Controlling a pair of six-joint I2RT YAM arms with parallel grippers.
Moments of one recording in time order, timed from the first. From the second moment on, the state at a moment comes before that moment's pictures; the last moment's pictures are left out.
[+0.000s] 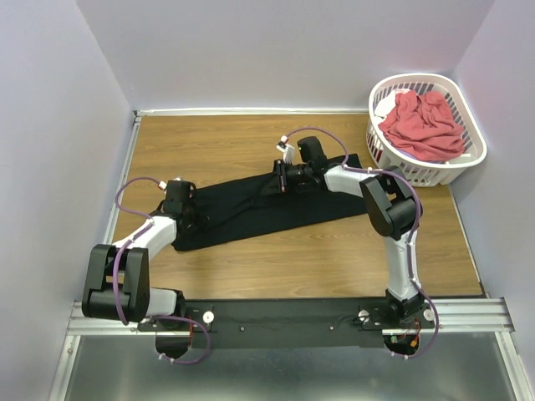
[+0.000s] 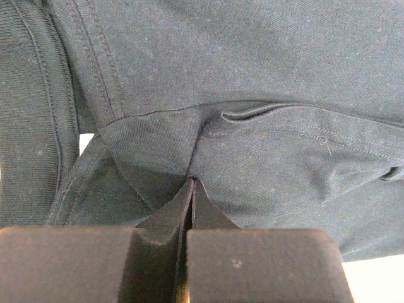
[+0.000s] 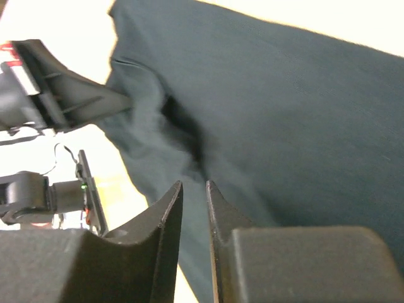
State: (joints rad) left arm -0.10 1.34 0.57 -0.16 0.03 -0.64; right arm 0.51 2.17 1.37 0.12 -0.81 0.48
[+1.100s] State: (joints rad) left arm -0.09 1.31 0.57 -0.21 0.01 -0.62; right arm 0.60 2.22 1.34 0.26 -0.76 0.57
